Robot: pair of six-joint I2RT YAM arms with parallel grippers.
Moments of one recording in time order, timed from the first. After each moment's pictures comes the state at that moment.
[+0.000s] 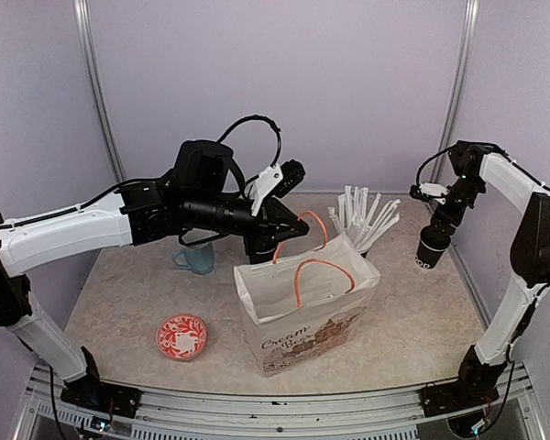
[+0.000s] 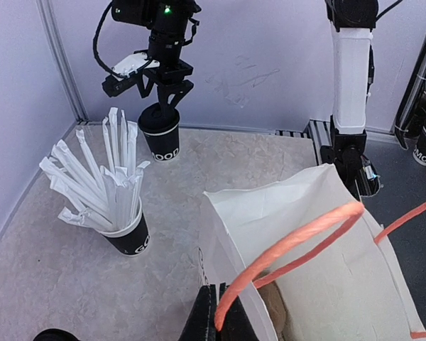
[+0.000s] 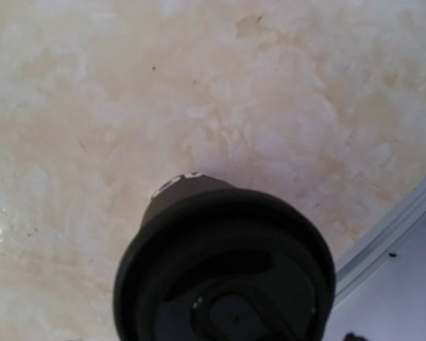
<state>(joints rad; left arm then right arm) -0.97 1.56 1.41 -0.23 0.40 0.20 -0.07 1.77 1.65 -1.12 -0.09 -0.99</state>
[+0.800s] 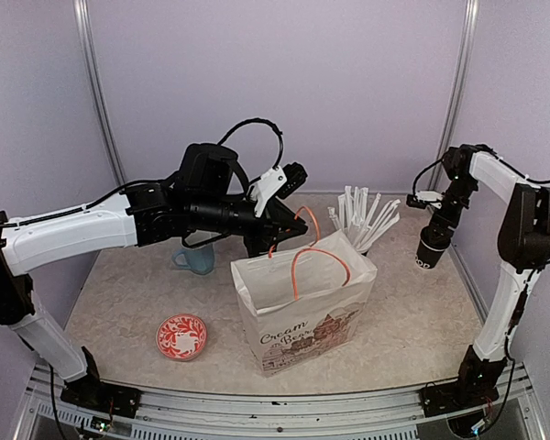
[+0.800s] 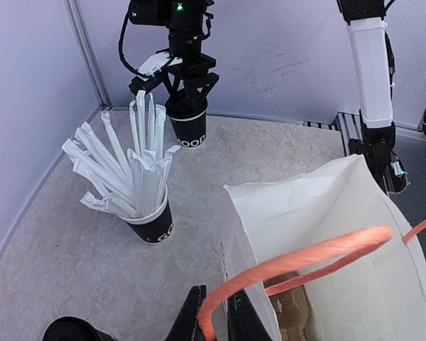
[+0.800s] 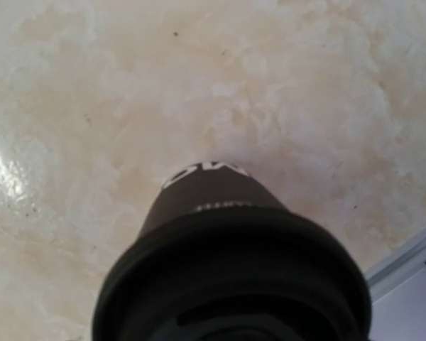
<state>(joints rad) -0.97 1.58 1.41 -0.22 0.30 0.21 -0.07 1.94 1.79 -1.24 -0.07 -1.05</state>
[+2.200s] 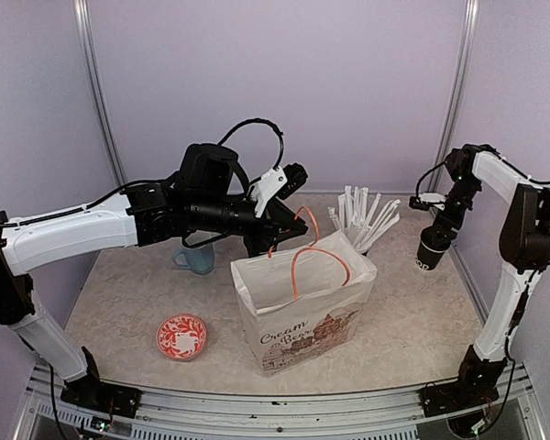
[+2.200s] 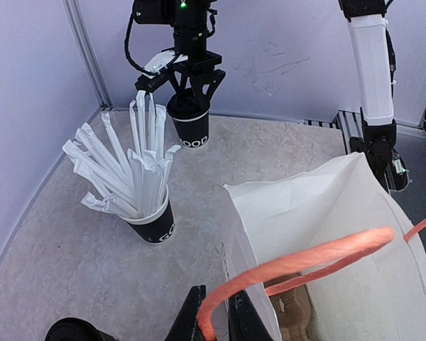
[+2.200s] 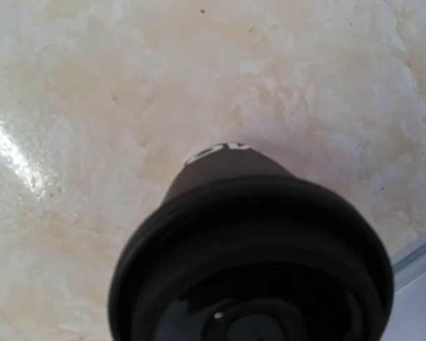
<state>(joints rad) -0.97 1.58 1.41 -0.23 0.30 0.23 -0.09 1.93 1.79 -1.30 -0.09 -1.06</state>
